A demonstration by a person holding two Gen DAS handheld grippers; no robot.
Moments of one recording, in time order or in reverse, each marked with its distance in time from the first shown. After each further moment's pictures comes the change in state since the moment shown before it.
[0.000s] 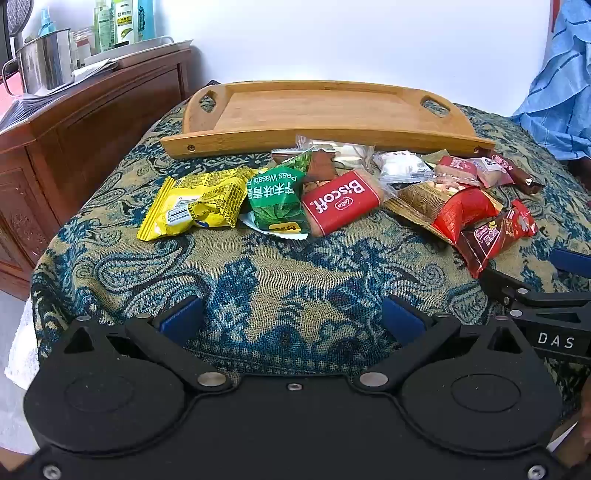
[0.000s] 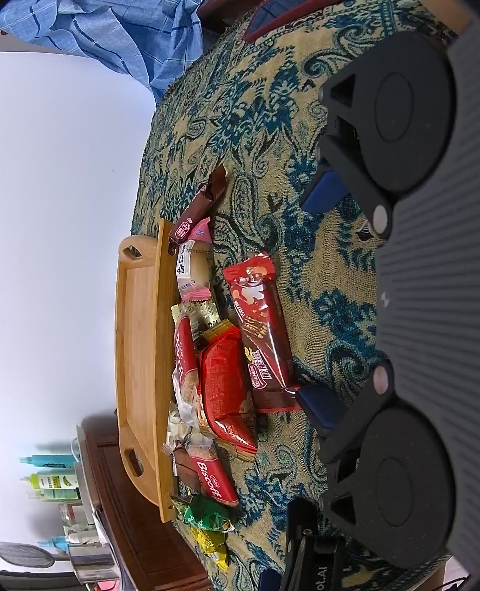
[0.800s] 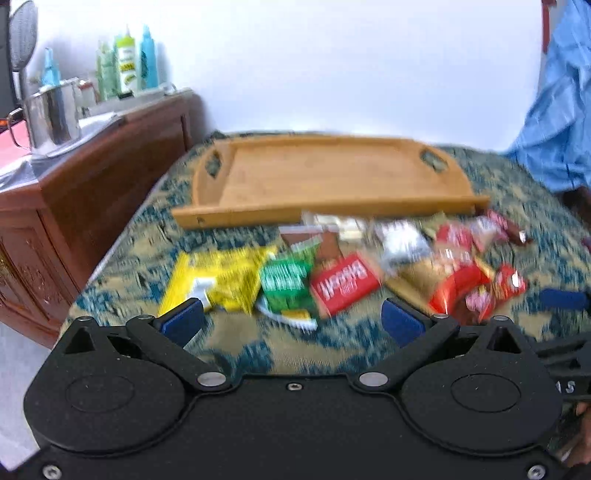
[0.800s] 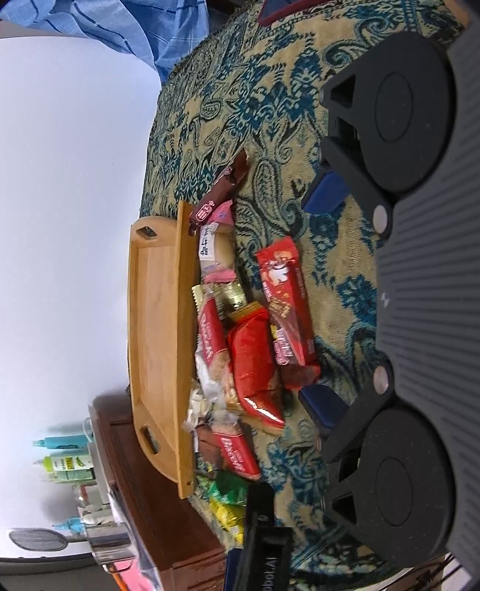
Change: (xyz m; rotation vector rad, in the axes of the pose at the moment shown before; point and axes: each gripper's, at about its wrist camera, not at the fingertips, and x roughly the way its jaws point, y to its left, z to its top) left arm -0.021 0.008 0.035 0.000 -0.152 0.008; right arm -0.009 -0.005 0.019 0.012 -0.011 0.099
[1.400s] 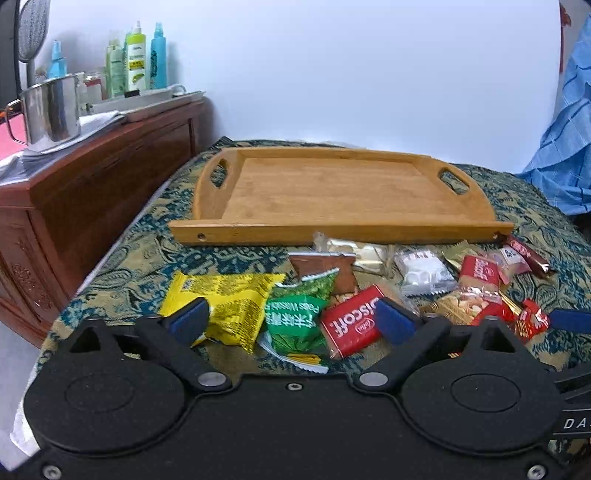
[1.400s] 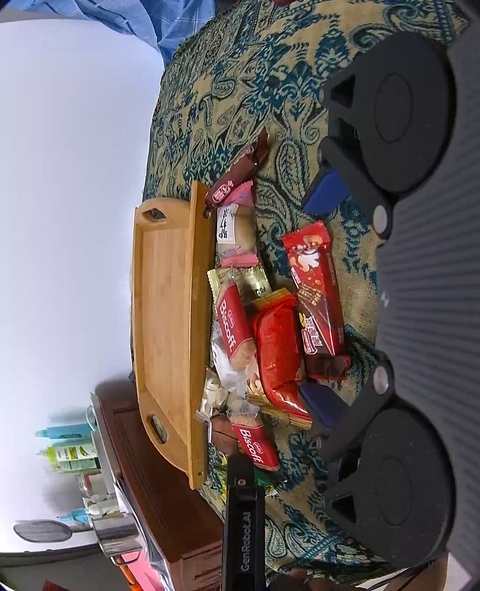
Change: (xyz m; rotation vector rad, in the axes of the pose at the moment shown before) left arm 0.032 0.006 0.007 -0.039 0.001 -0.004; right arm 0.011 0.000 0.014 -0.015 0.005 0.051
